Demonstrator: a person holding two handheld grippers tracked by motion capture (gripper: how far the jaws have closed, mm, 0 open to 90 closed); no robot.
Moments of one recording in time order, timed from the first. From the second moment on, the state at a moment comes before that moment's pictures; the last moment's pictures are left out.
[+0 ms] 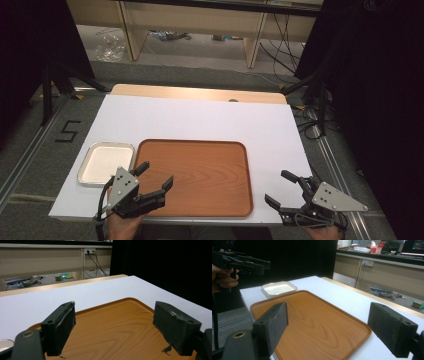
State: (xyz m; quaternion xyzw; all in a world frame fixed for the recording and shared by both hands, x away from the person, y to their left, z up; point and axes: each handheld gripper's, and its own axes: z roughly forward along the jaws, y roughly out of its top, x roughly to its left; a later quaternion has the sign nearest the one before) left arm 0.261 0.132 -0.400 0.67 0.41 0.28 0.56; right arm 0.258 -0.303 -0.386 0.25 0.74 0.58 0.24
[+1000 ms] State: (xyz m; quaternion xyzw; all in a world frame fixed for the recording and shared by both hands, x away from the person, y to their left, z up) left arm 0.274 0.139 -0.406 0.68 0.42 0.26 0.55; right arm 0.258 -0.302 -0.386 0.25 0.73 0.59 0.24
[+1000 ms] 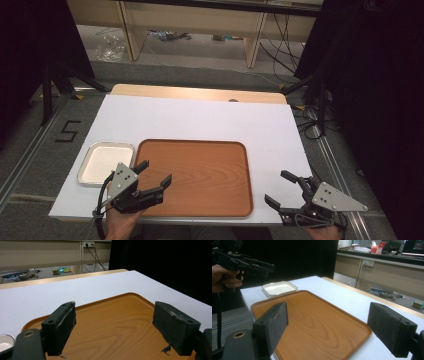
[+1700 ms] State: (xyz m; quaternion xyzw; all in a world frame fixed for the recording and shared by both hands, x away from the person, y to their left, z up) left arm 0.285 0.153 -0.410 0.68 0.44 0.27 0.53; right arm 0.258 -0.302 -0.386 0.25 0.73 0.59 0.24
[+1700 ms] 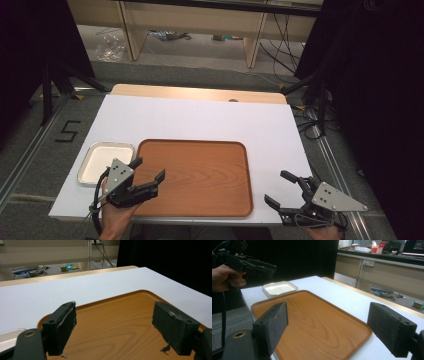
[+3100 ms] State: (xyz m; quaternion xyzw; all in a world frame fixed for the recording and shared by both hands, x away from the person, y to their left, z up) left arm 0.306 0.185 -0.417 0.67 0.50 0.27 0.49; right arm 0.257 -0.302 -0.386 0.25 0.74 0.58 0.24
